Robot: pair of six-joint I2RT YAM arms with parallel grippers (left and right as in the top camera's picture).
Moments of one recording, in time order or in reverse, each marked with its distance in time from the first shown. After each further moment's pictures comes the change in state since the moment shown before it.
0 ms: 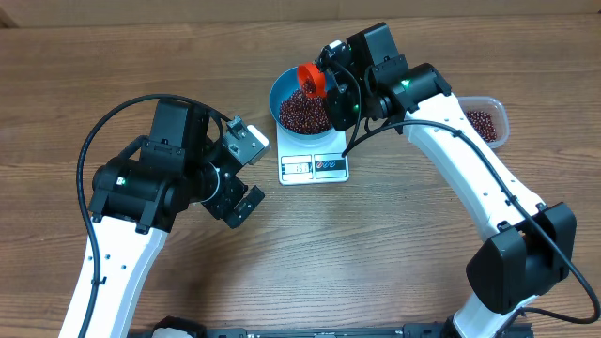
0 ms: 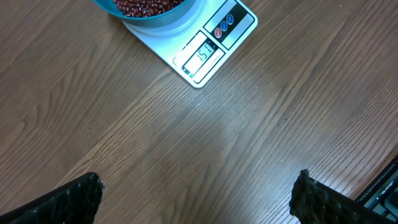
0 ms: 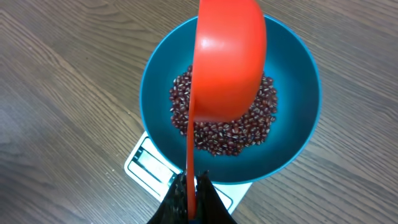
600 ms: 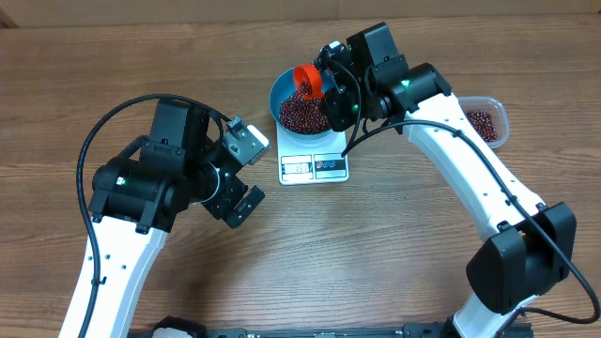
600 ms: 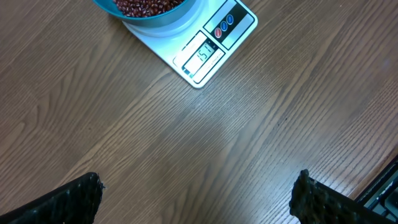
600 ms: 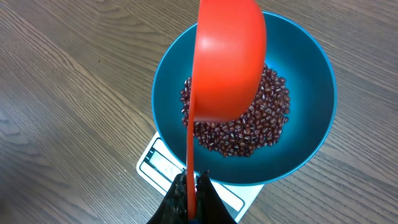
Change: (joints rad) left arm 0.000 0.000 0.000 0.000 0.000 0.000; right arm 0.000 0.000 0.000 0.001 -0.032 0.024
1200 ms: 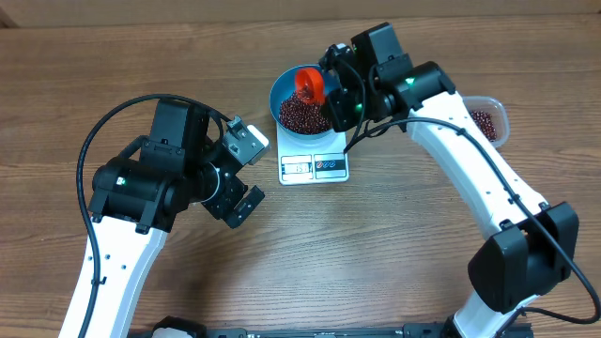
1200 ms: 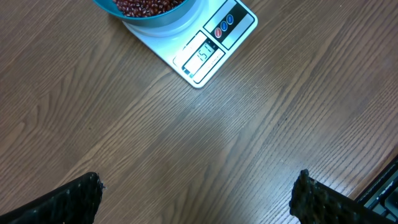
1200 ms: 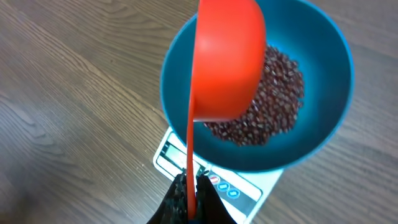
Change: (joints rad) left arm 0.000 0.000 0.000 0.000 0.000 0.000; right arm -0.033 0.000 0.000 -0.043 -0.064 0.074
